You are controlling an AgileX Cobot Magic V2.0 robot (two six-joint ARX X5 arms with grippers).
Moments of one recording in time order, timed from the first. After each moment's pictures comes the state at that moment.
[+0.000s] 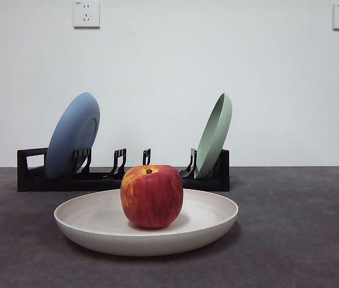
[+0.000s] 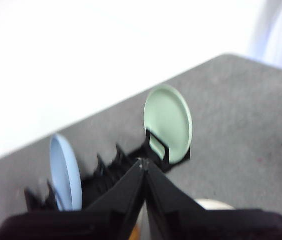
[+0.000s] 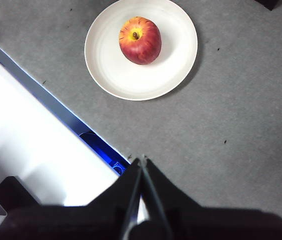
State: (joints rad) left arm -0.95 0.80 1.24 -0.69 -0.47 0.02; right arm 0.81 0.96 1.35 -1.35 -0.05 0.11
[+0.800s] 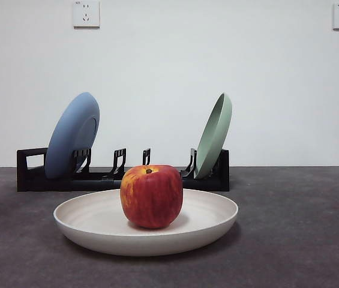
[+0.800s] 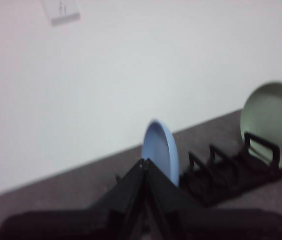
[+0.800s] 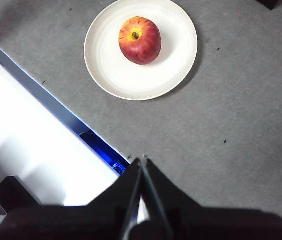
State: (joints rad) left arm -0.06 0.28 0.43 -0.10 0.15 0.21; right arm 0.81 0.96 1.35 -1.35 -0.05 0.11
